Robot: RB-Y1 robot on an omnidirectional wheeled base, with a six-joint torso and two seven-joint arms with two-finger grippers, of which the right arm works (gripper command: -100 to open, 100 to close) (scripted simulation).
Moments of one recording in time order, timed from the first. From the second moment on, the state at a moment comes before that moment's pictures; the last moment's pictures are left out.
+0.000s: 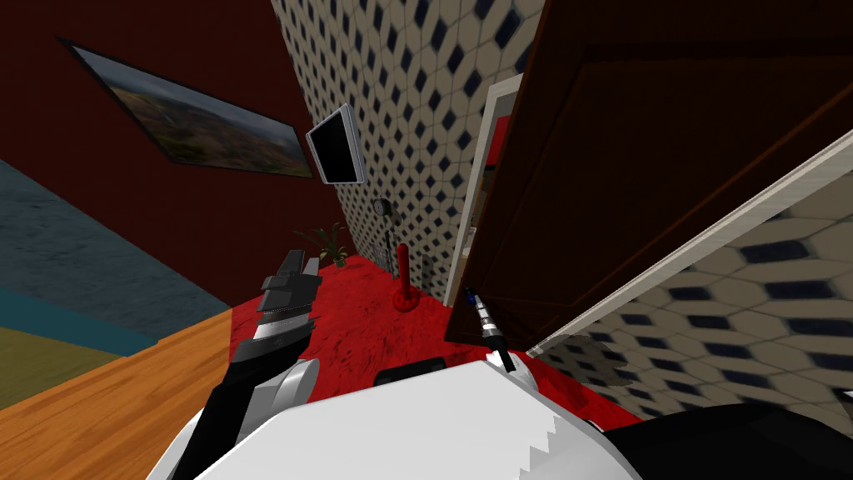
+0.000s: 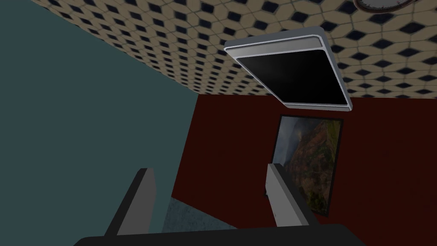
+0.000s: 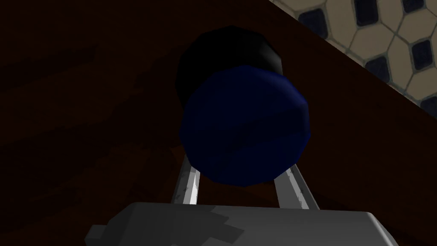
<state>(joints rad) 0.04 -0.26 -0.24 -0.69 0.06 -0.94 0.20</state>
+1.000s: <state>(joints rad) 0.04 -0.27 -0.23 -0.68 -0.04 -0.92 -0.04</state>
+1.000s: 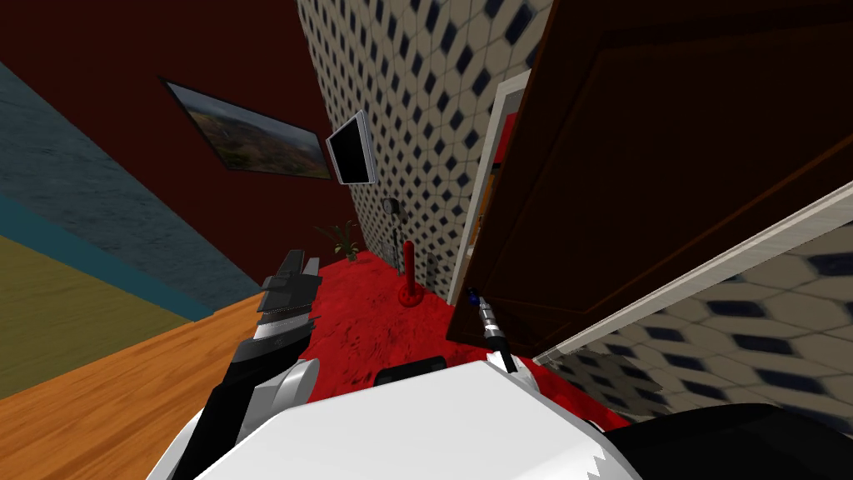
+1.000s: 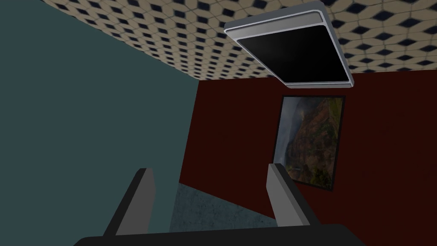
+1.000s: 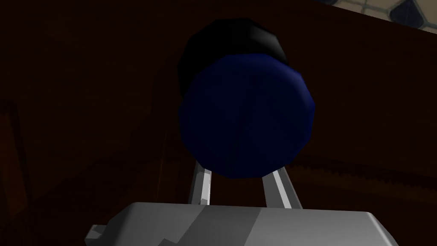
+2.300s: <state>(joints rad) 0.02 -0.26 -0.22 -0.66 -0.18 -0.90 -0.36</state>
